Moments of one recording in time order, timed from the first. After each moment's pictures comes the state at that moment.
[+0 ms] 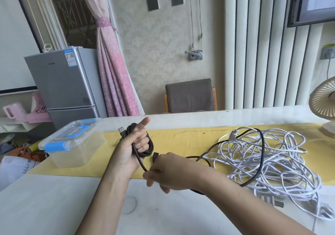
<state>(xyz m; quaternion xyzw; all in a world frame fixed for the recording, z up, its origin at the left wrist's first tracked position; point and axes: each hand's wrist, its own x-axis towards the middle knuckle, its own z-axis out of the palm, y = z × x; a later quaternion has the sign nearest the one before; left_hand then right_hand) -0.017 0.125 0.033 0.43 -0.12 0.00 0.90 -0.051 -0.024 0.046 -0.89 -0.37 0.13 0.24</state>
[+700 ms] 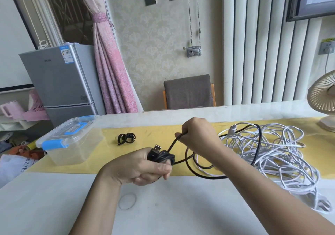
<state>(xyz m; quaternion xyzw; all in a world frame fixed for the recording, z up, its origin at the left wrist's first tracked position) -0.055 0.126 0.043 0.76 -0.25 -0.26 0.53 0.000 -0.060 0.048 -0.93 -0.15 -0.18 0.27</state>
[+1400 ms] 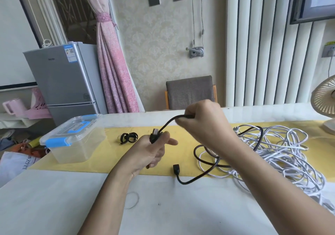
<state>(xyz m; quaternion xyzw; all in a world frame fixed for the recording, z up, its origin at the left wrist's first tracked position) -0.044 0.105 0.039 0.79 -0.12 -0.02 0.60 -0.034 -0.065 0.091 -0.88 -0.20 -0.28 0.34</state>
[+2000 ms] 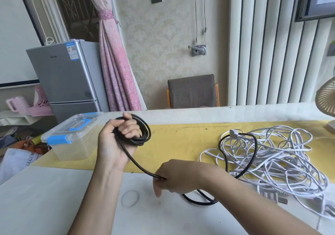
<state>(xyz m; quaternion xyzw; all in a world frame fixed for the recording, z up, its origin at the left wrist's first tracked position) -0.030 0.148 0.046 0.20 -0.17 -0.10 0.96 -0.048 -0.031 0.035 -0.88 -0.40 0.18 0.15</state>
